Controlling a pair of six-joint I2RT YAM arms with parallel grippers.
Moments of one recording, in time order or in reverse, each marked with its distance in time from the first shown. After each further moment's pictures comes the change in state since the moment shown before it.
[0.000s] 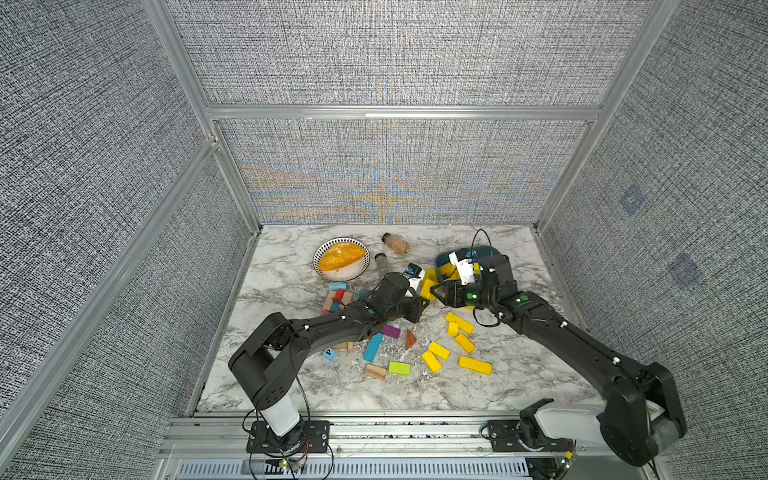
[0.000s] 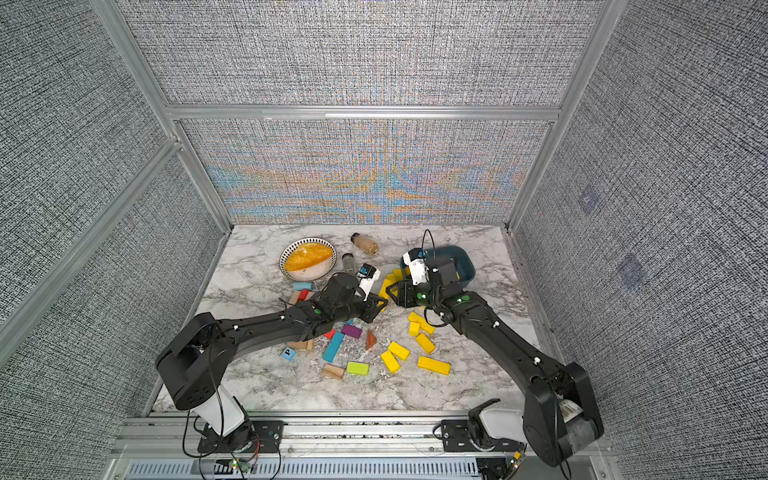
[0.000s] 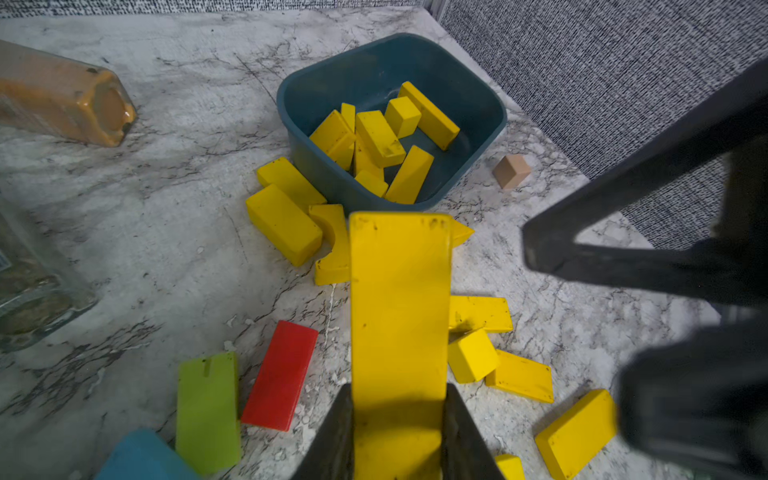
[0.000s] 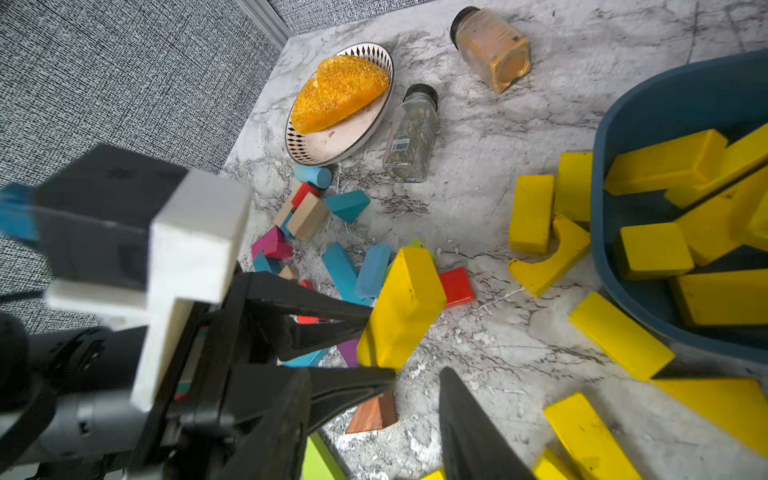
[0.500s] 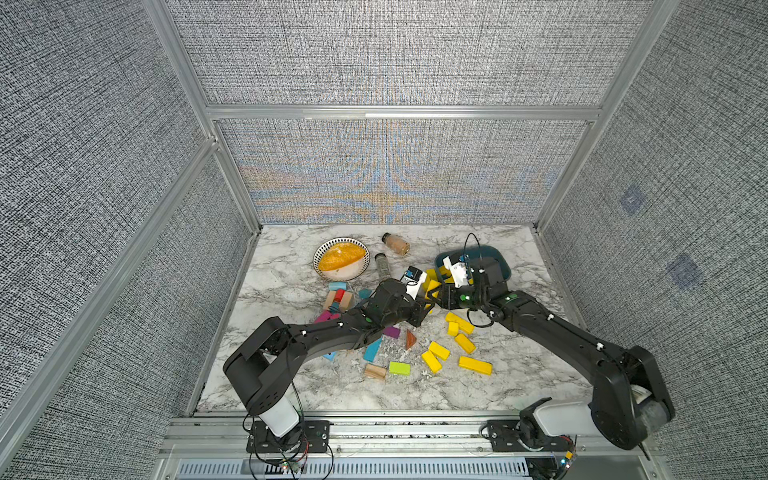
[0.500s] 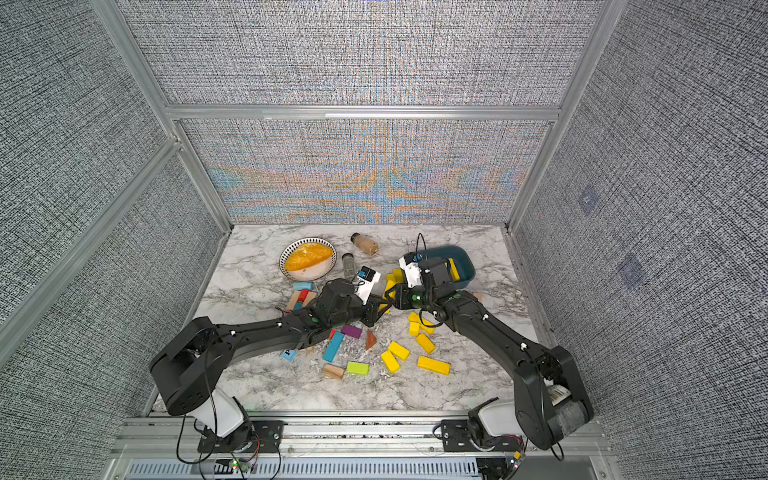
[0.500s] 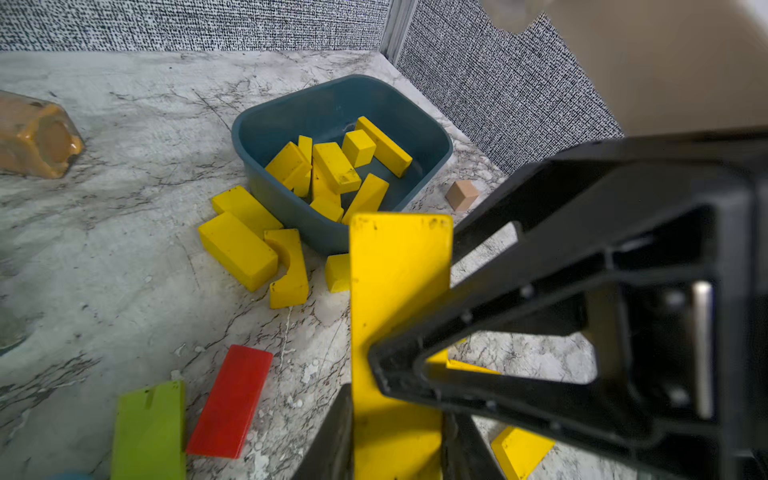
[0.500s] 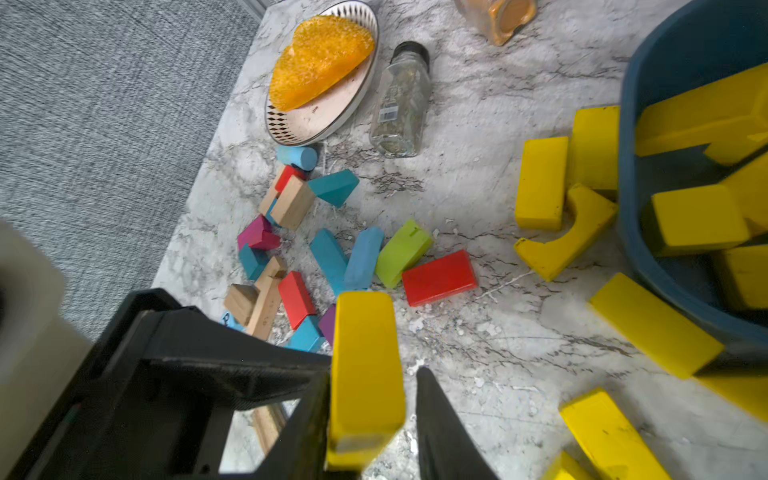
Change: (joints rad) left arm -0.014 -0.035 -0.074 0.146 0.046 -0.026; right arm 0.008 0.071 -0.008 0.038 -0.011 0.037
